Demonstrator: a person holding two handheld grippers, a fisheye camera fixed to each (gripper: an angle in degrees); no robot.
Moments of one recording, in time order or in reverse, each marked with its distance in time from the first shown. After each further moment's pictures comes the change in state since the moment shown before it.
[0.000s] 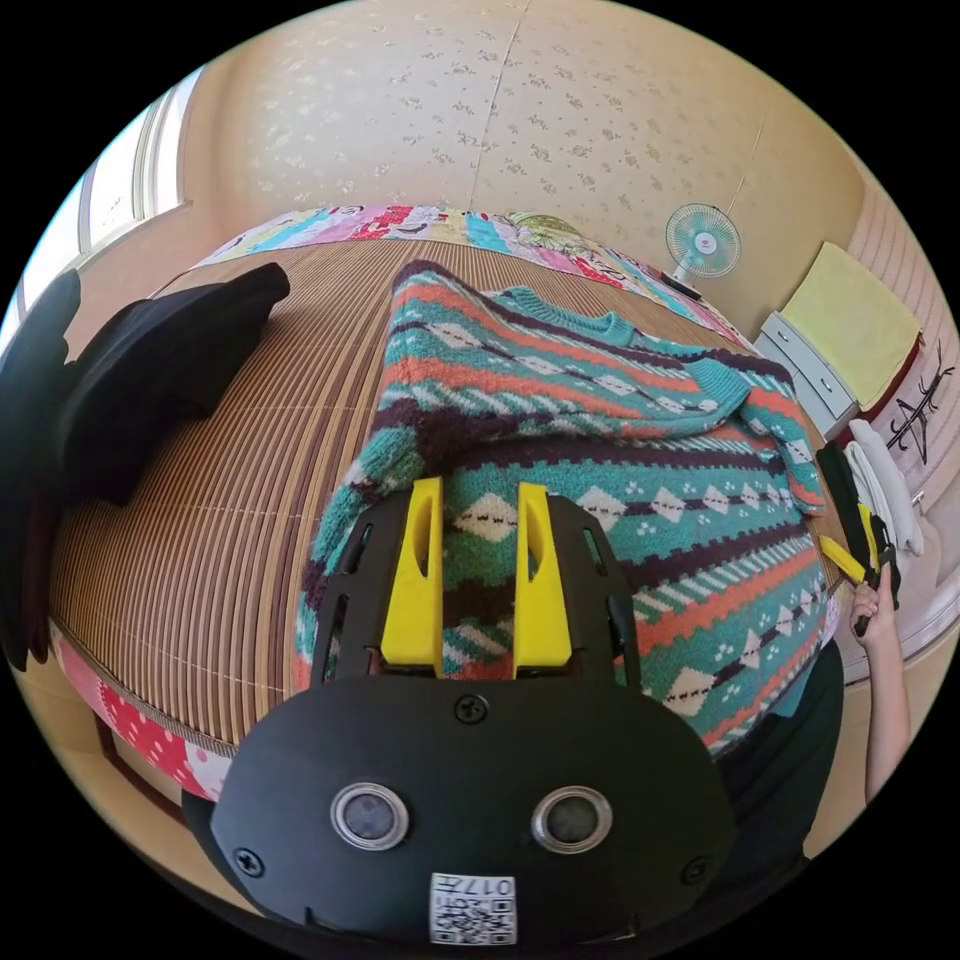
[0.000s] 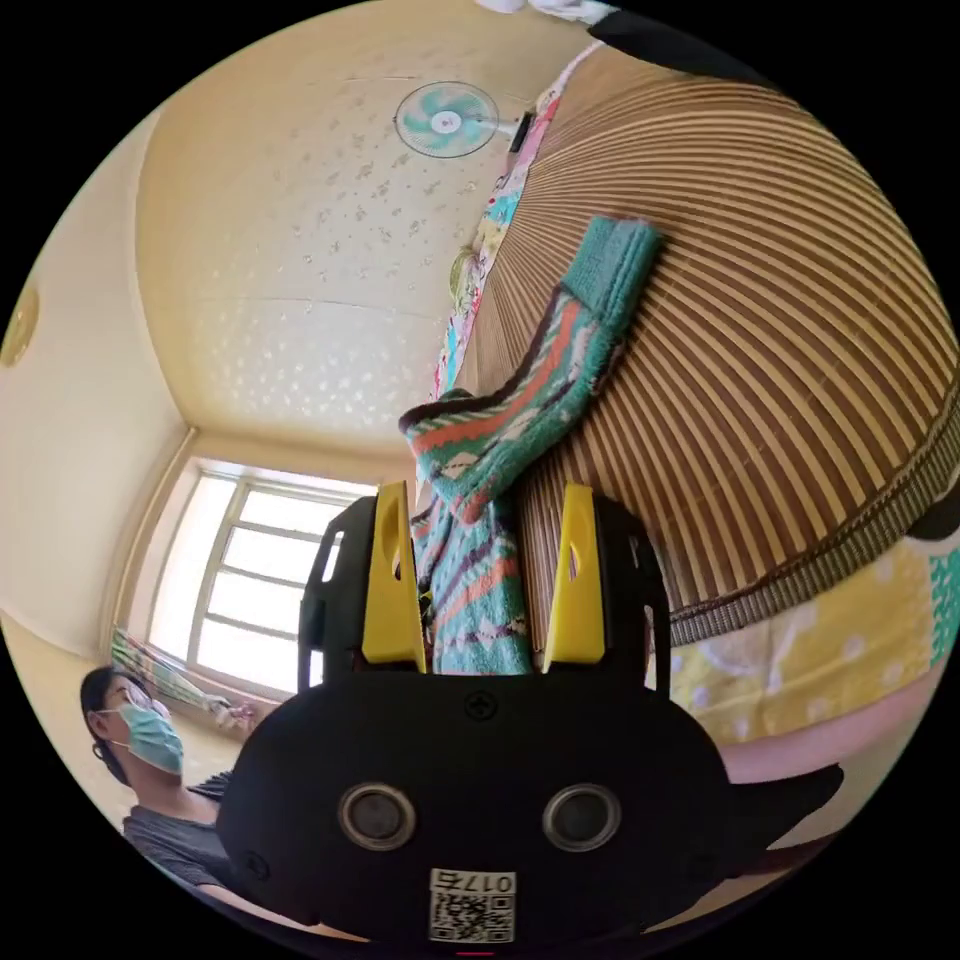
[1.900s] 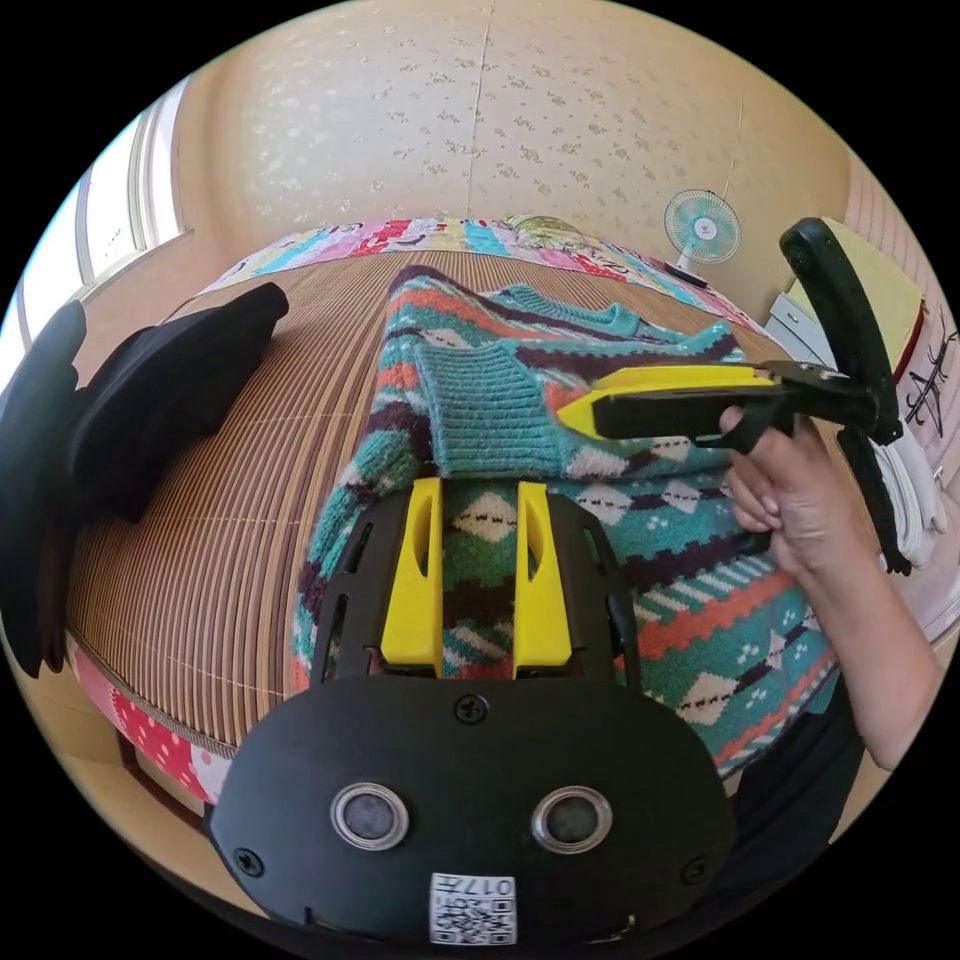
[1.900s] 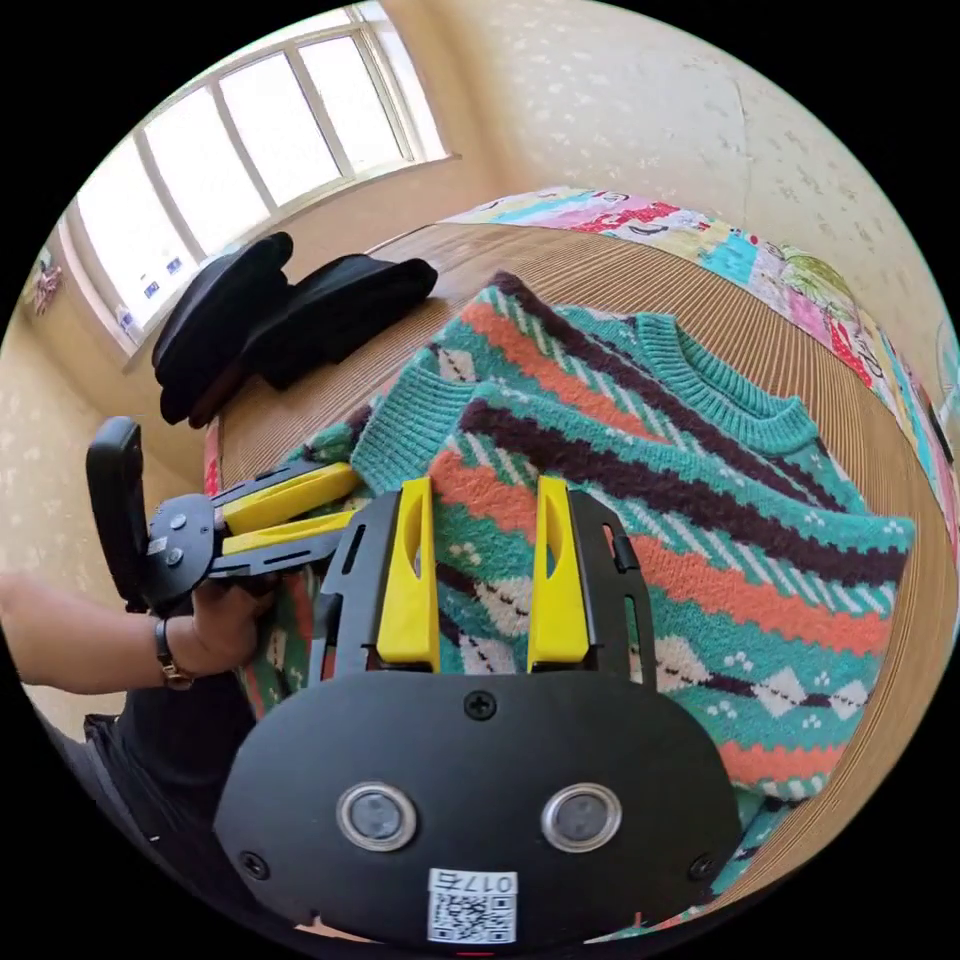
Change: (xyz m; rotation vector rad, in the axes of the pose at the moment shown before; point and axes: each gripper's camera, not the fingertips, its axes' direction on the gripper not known) left arm -0.036 0.047 -0.018 0.017 -0.082 0.046; right arm 0.003 0.345 0.604 -0.607 0.568 -1.125
